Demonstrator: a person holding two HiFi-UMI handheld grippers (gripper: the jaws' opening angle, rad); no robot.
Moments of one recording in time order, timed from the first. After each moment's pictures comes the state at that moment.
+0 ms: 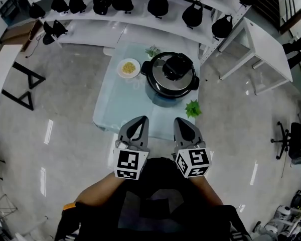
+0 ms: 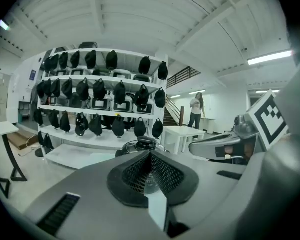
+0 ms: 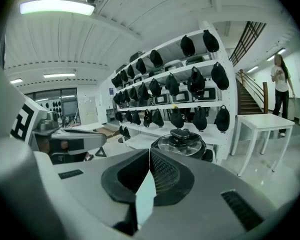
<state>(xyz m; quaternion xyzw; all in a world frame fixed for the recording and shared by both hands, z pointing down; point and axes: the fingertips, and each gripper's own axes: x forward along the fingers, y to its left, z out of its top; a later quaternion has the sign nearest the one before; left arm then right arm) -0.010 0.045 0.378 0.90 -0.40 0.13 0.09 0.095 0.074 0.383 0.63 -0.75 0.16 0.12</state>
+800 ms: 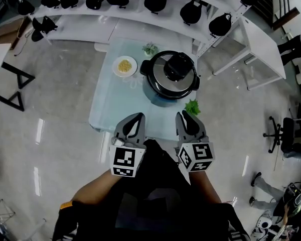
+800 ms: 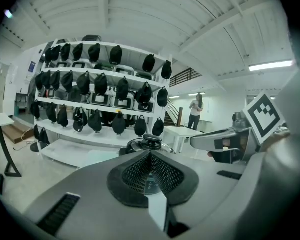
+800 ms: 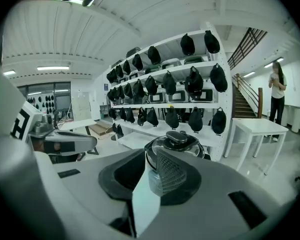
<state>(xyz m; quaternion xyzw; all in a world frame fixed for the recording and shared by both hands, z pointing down) -0.033 0.003 0.394 0.91 -0.37 0.12 0.11 0.096 0.033 0.384 0.66 -0.72 0.15 0.14</state>
